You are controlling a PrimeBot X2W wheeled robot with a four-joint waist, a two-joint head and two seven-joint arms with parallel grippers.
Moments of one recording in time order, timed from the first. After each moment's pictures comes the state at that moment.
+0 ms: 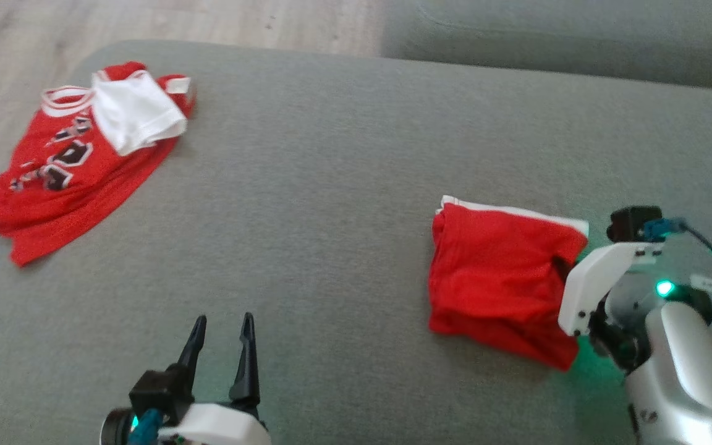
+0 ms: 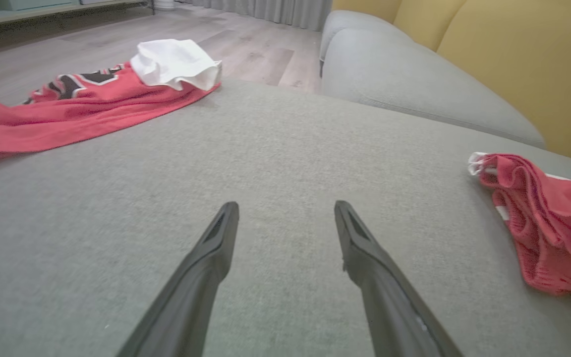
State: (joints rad) left arm -0.06 0.35 -0.69 0.14 -0.73 0.36 -0.24; right arm -0.31 -0.08 -0.01 0.48 0.22 0.12 0.59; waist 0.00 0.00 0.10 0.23
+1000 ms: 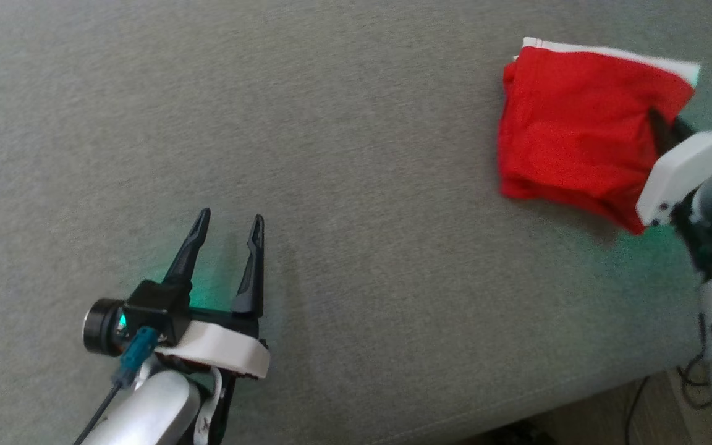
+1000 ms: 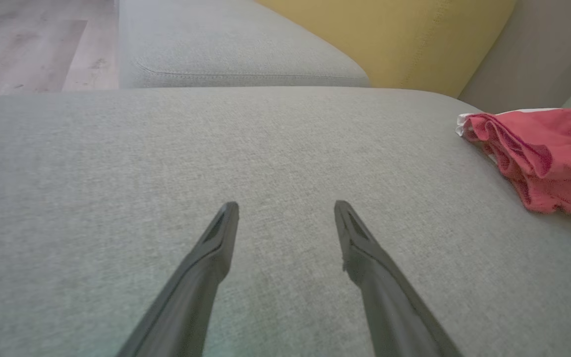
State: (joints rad) left arm -0.28 0.43 -0.72 -0.02 -0.61 0.38 -0.13; right arm -0.52 -0.21 -0.06 0.36 0.14 0.12 0.43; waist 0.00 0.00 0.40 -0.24
